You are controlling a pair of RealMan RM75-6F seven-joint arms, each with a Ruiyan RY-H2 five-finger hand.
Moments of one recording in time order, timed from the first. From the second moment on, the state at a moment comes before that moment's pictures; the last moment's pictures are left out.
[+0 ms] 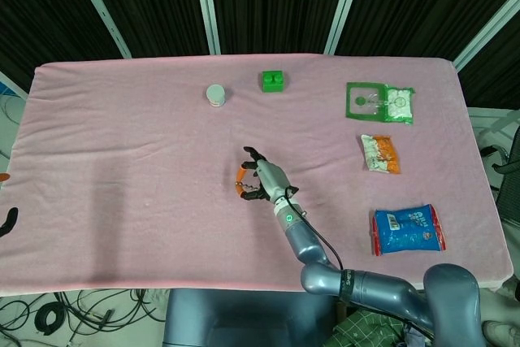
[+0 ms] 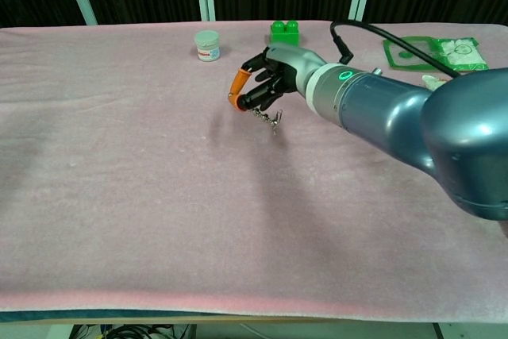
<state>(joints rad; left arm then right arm) -0.10 -1.10 -0.15 -1.61 1.32 1.50 0.09 0.91 -1.89 0.47 -1.35 -0.70 0.86 -0.14</state>
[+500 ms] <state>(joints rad) -0.10 -1.10 -0.14 -1.61 1.32 1.49 0.10 0.94 -1.93 0.42 -1.23 -0.69 0.80 -0.13</state>
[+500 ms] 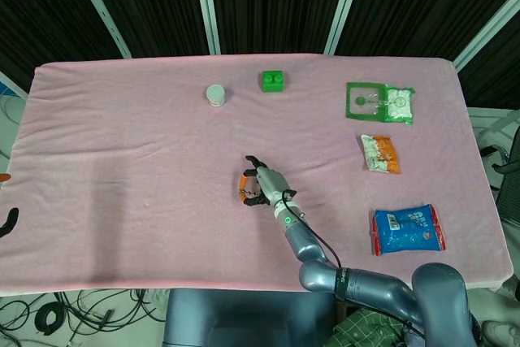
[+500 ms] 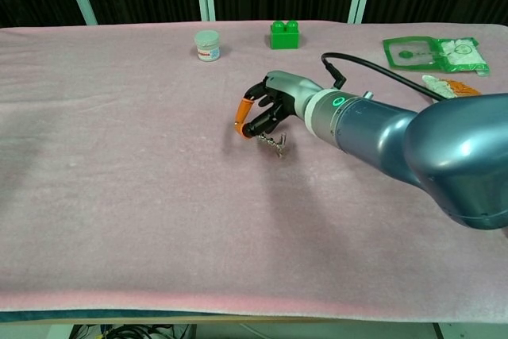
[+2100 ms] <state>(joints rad) -0.10 -1.09 -0.13 -1.67 1.30 1.47 0.18 0.54 -1.26 0.16 -1.72 -1.17 1.29 -0.25</state>
